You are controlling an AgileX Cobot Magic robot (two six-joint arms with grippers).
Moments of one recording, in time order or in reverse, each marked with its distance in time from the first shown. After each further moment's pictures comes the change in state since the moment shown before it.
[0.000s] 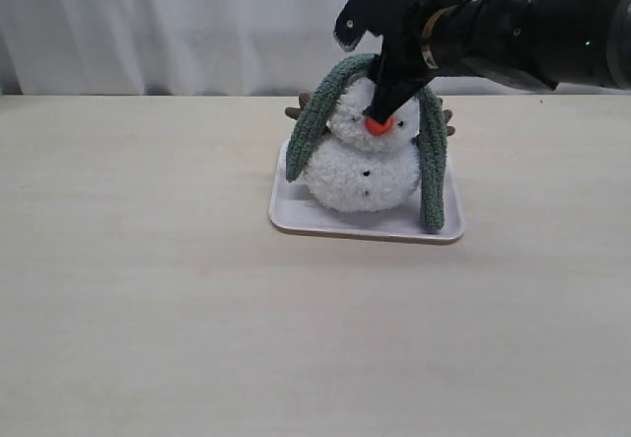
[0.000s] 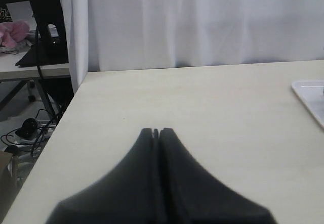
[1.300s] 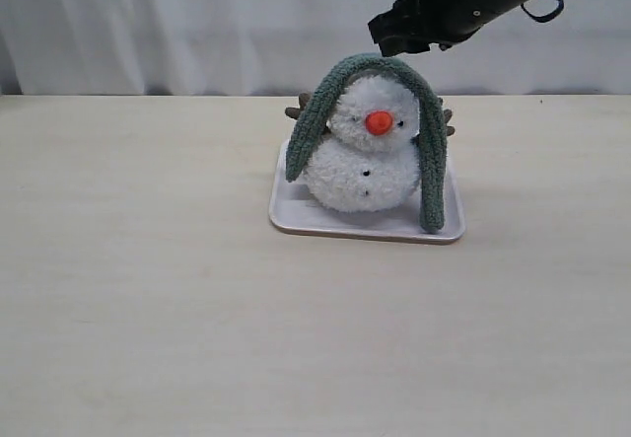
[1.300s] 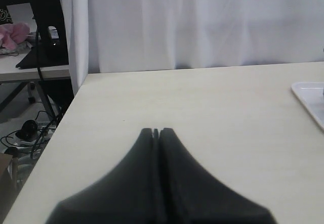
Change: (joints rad) left arm 0.000 0.000 0.000 0.000 -0.005 0.000; right arm -0.175 0.087 -0.355 1.276 0.507 -0.591
